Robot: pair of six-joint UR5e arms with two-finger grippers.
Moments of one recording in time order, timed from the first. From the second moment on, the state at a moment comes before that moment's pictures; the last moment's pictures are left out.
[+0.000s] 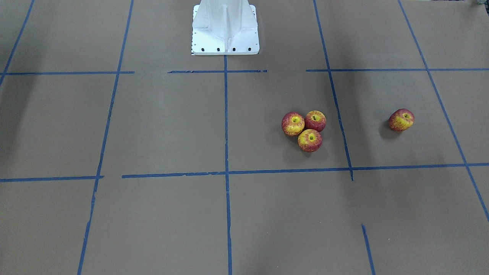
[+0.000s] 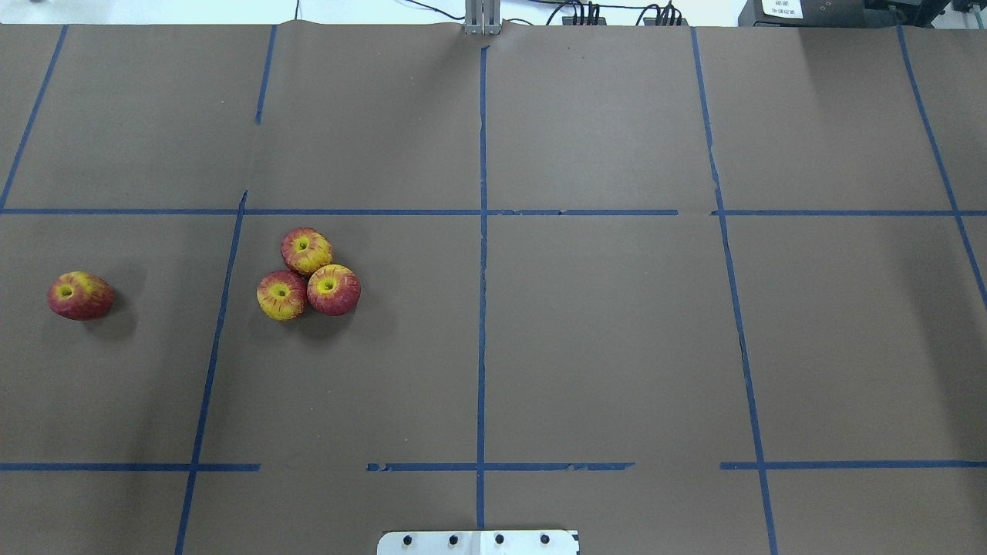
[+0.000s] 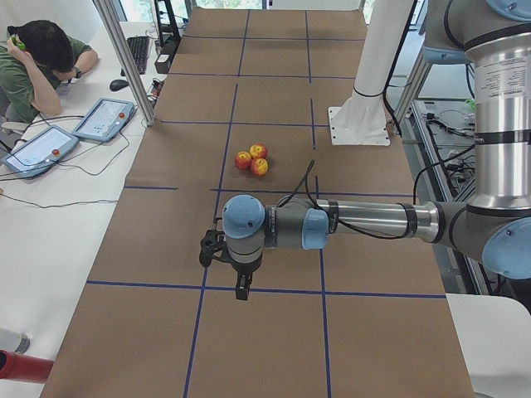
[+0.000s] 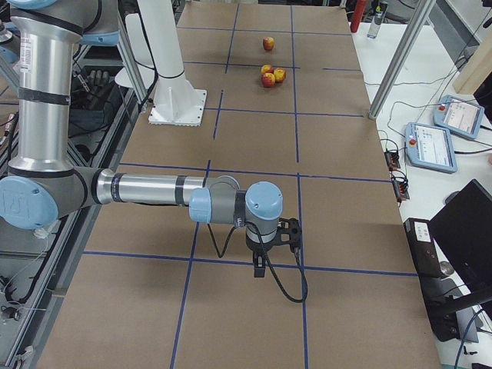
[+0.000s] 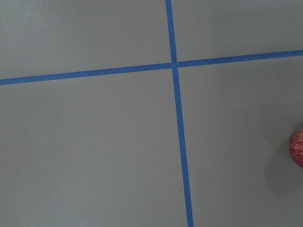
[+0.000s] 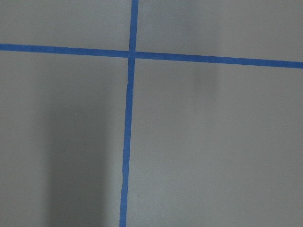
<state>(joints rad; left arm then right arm) -1.61 -1.44 -1.74 -1.56 -2.36 0.11 1.59 -1.71 1.71 -1.58 2.29 -0.06</state>
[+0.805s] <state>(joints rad) -1.60 -1.48 -1.74 -1.62 -2.37 0.09 1.59 -1.71 1.71 -1.58 2.29 -0.06</state>
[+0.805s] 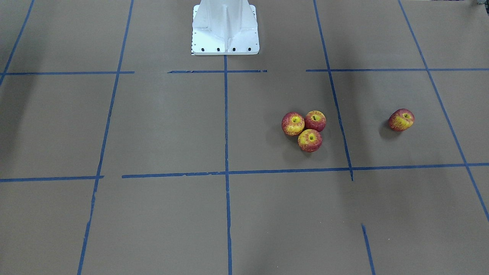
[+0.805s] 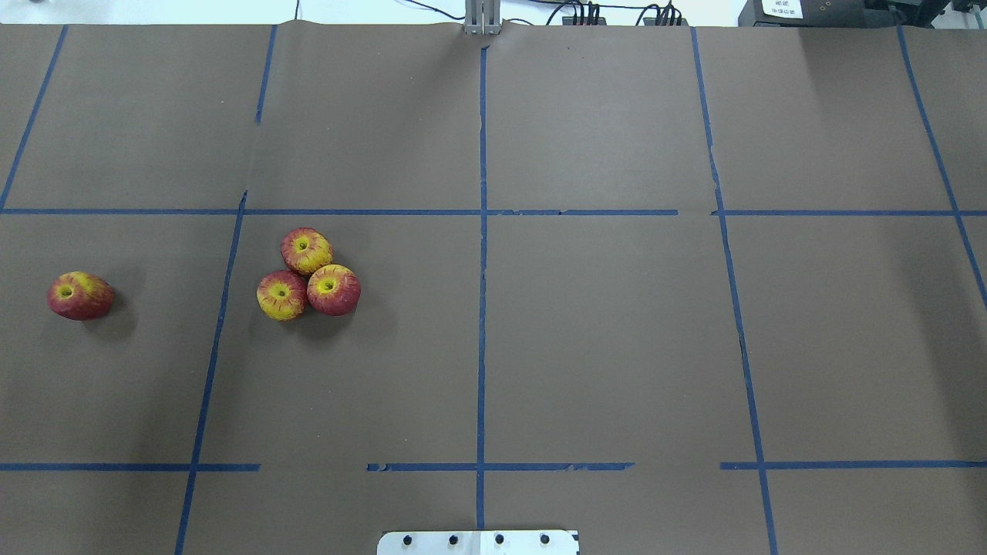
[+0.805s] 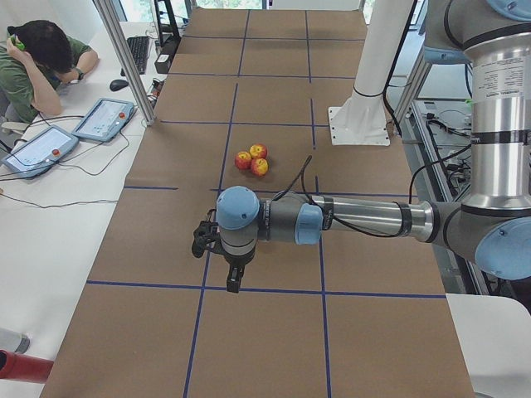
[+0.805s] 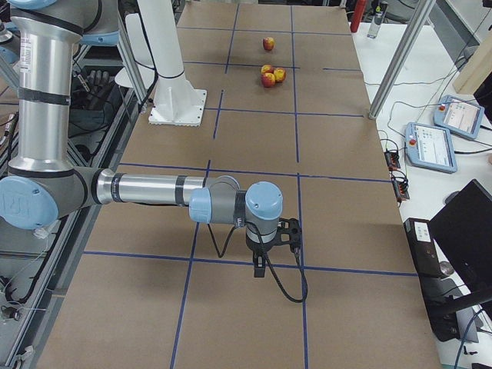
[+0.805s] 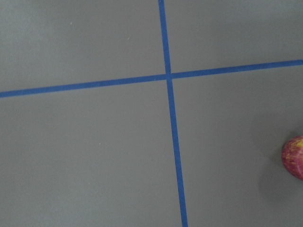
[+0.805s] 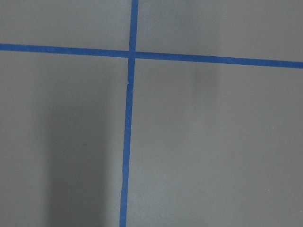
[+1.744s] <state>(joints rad) -1.16 -1.42 -1.73 -2.26 -2.17 -0.68 1.59 -1.71 1.71 -1.58 2.29 -0.06</state>
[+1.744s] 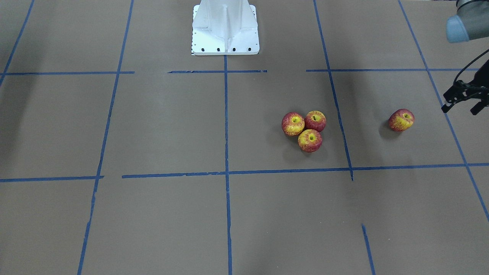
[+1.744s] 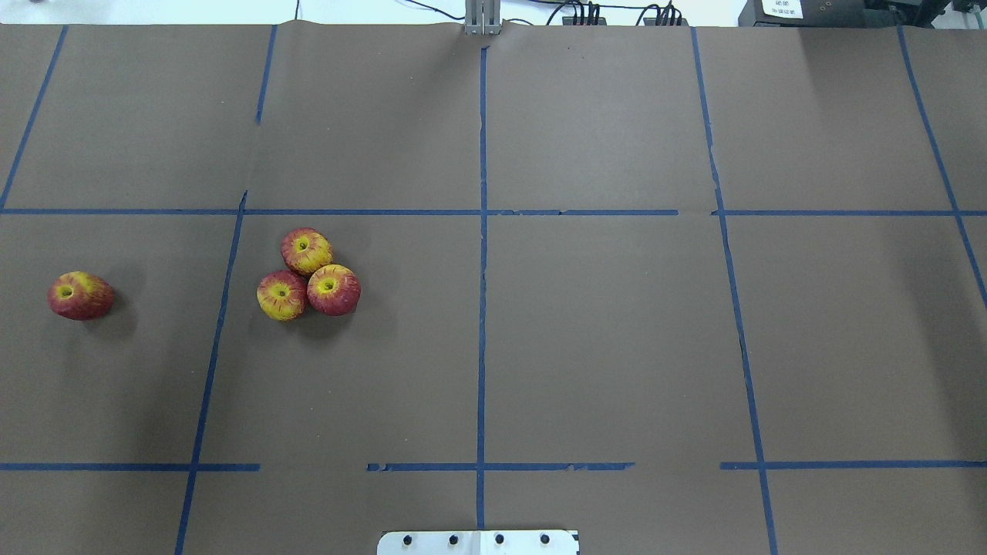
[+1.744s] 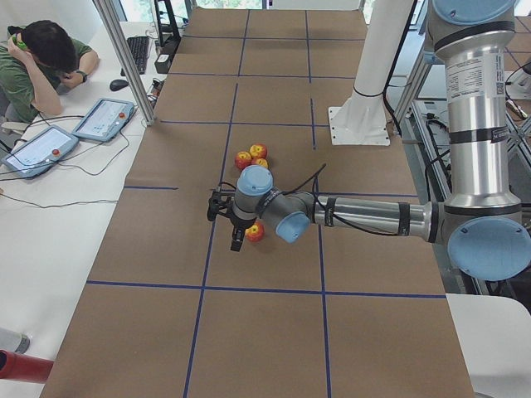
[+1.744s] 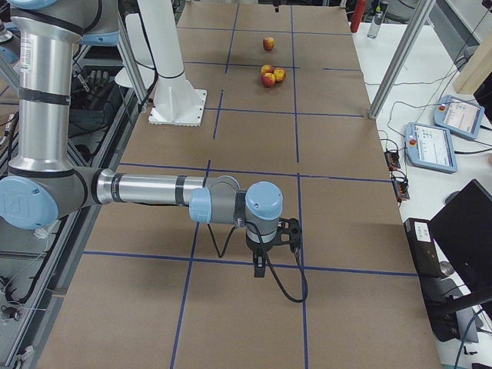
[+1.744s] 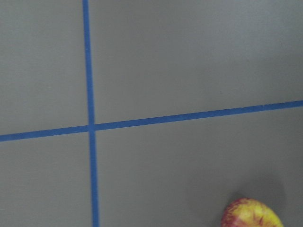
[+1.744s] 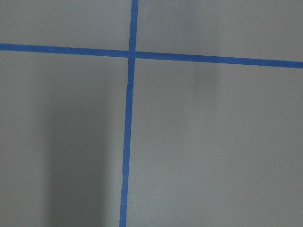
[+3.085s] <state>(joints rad) -0.88 -1.43 -1.61 -2.48 -2.01 -0.96 1.59 -1.71 1.71 -1.58 2.29 -0.06</state>
